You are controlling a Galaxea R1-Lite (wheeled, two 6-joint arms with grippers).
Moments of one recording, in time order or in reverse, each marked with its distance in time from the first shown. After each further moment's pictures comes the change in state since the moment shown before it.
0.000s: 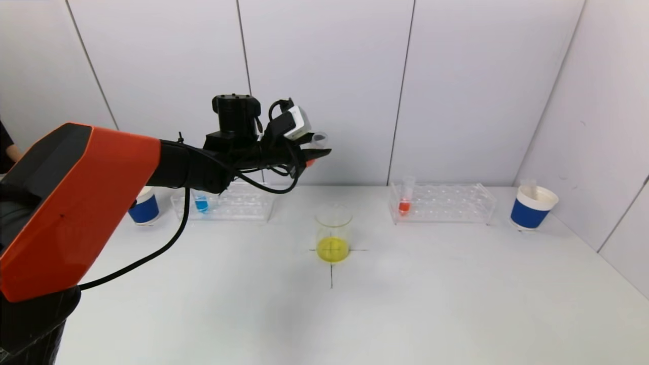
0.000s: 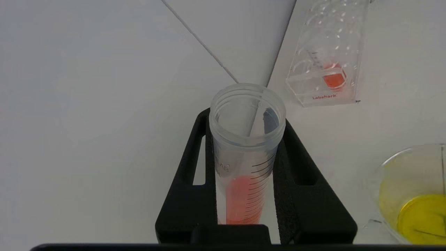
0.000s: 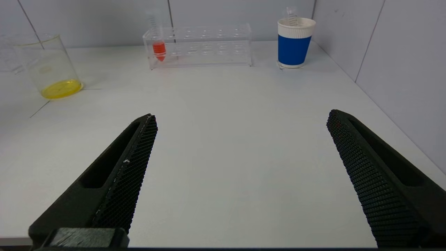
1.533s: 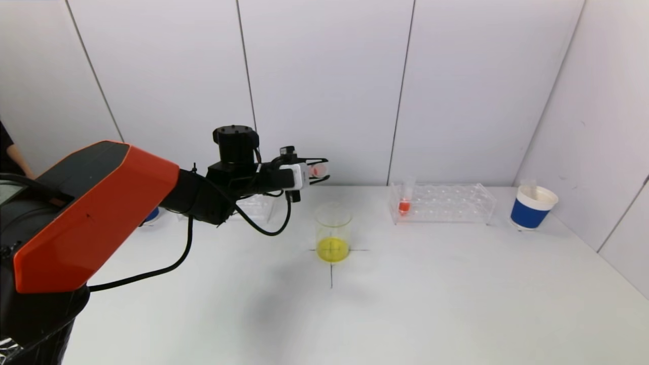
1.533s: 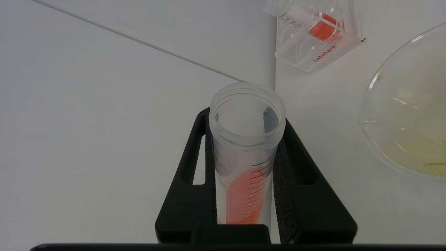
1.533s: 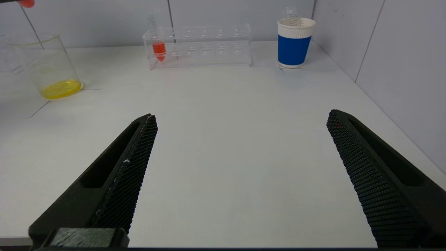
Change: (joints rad) left arm 0.012 0.035 0.226 -0.276 -0.096 0.444; right arm 0.000 0.000 0.000 0.000 0.000 0.000
